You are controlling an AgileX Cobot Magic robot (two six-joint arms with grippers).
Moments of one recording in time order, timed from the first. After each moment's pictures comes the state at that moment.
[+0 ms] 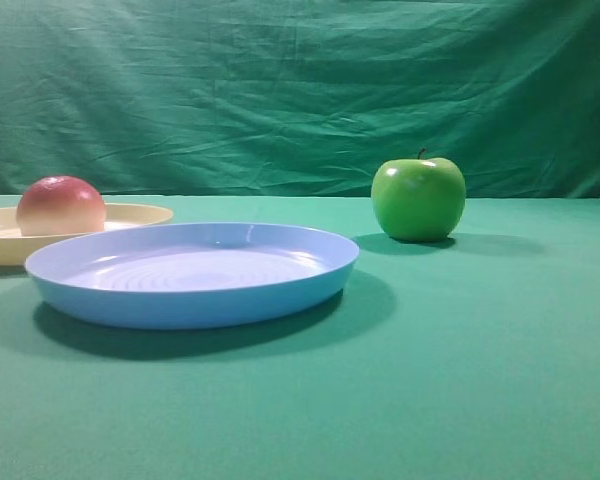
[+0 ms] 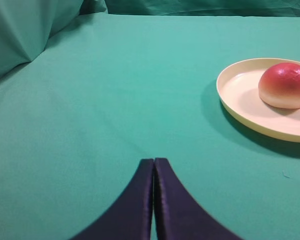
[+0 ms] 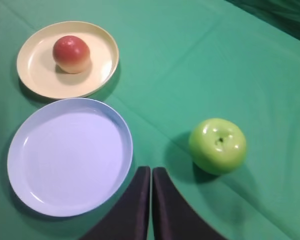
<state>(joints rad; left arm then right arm) 0.05 -0.02 0.01 0.33 0.38 -0.33 0.59 1.60 -1.42 0.35 0.80 -0.56</state>
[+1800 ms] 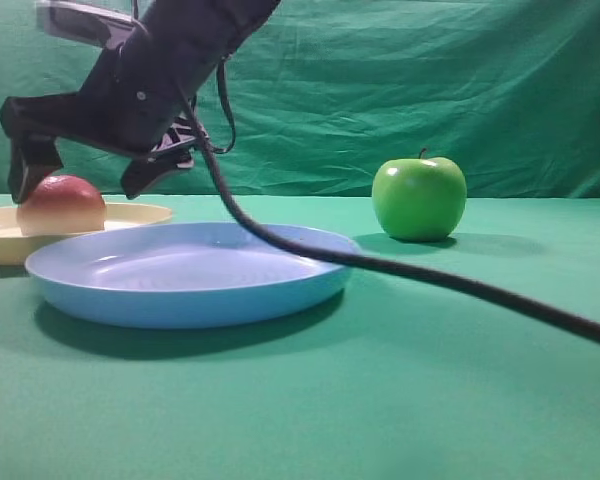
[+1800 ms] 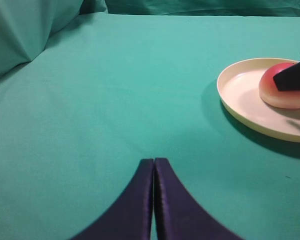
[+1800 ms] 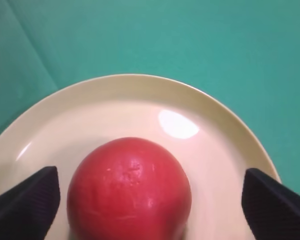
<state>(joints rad) 0.05 -0.02 0.01 0.33 0.38 -0.33 0.80 2.44 -1.96 0.55 0.38 -0.73</state>
